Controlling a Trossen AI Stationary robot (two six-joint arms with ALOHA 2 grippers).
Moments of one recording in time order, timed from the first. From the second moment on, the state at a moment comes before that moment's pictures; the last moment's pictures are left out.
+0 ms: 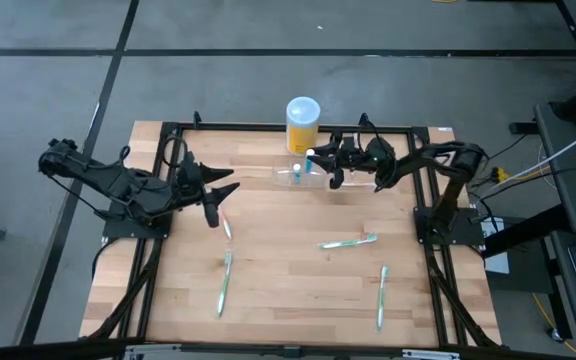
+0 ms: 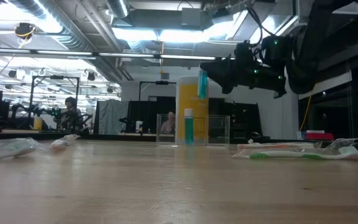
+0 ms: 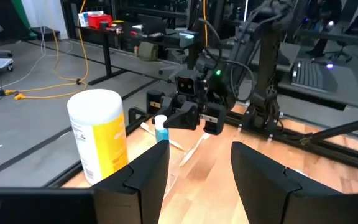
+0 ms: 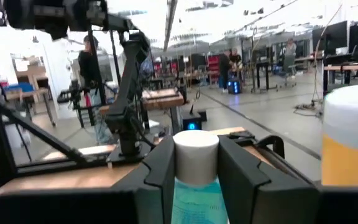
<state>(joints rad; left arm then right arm) -0.40 0.91 0.97 -0.34 -0.88 -0.34 -0.50 1.81 0.54 1.46 -0.46 0.21</state>
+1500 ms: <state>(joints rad) -0.40 0.93 0.97 -0.35 -0.87 -0.33 -0.53 2.01 0.55 1.46 -0.44 0.18</state>
